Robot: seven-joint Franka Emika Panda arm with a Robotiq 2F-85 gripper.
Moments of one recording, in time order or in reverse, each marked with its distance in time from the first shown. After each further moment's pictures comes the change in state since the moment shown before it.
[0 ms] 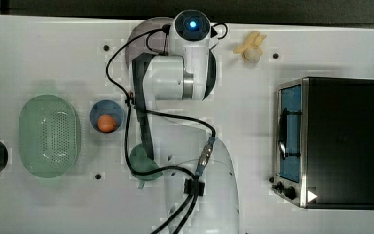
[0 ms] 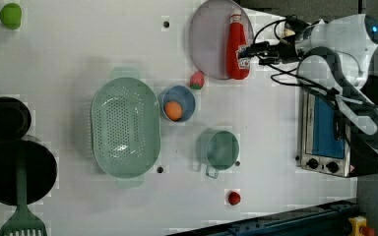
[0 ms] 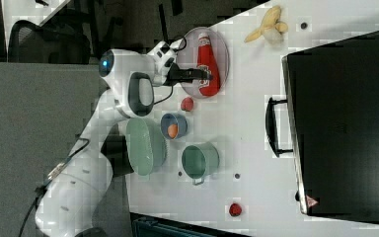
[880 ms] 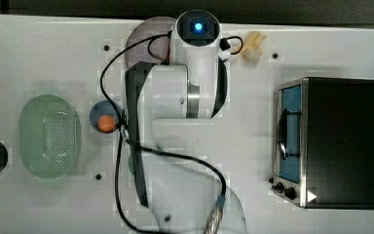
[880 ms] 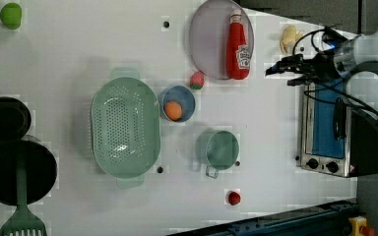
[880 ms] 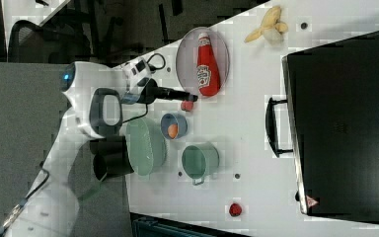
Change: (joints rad) arm -0.025 -0.290 0.008 -0.168 -0.005 -0.205 0.127
